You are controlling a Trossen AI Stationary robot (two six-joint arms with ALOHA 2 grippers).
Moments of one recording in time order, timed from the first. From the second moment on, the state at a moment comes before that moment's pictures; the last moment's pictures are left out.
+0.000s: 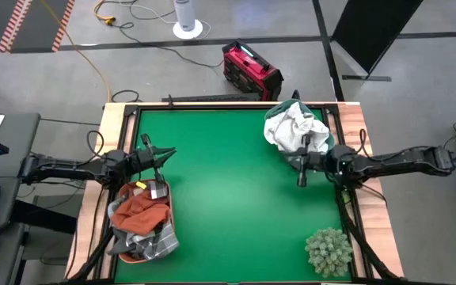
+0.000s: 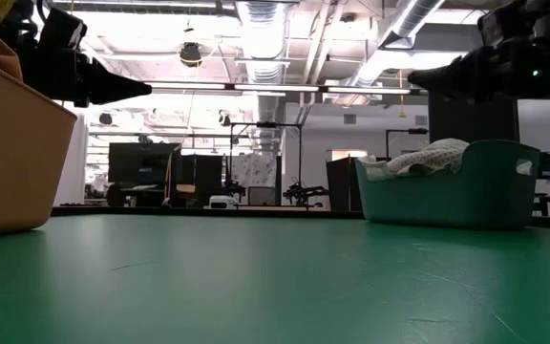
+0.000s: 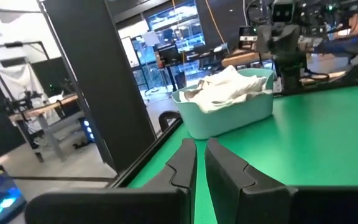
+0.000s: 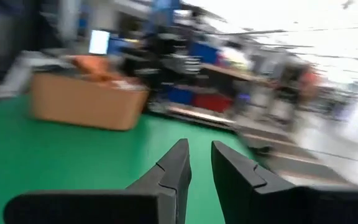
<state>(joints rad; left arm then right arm) 0.04 0.35 0.04 0.43 -0.39 0.31 -0.08 0.66 0.06 0.69 0.08 -0.29</state>
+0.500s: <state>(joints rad) 0.04 0.35 0.04 0.39 -0.38 0.30 -0.09 0.72 0.06 0.62 -0.08 -0.15</state>
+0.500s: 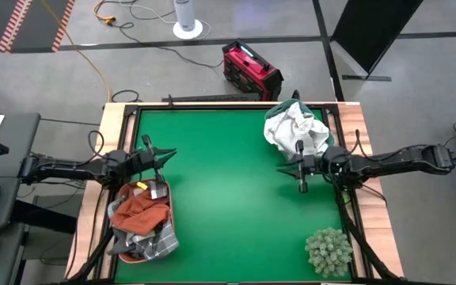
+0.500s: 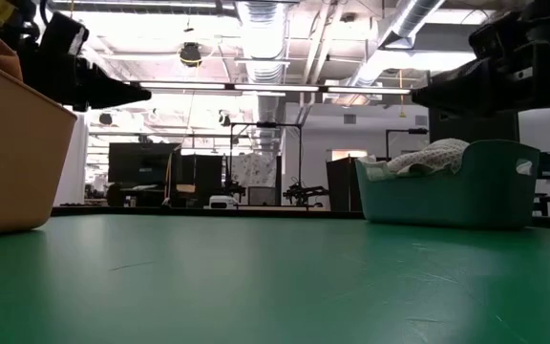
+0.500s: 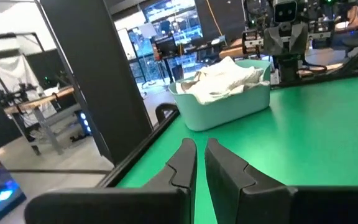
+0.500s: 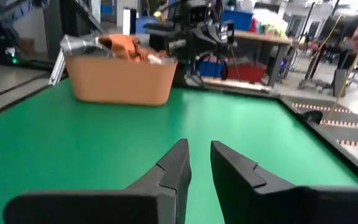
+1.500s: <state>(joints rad) 0.04 0.35 0.04 0.11 -0.39 -0.02 -0.09 0.71 0.07 0.30 -0.08 -0.15</state>
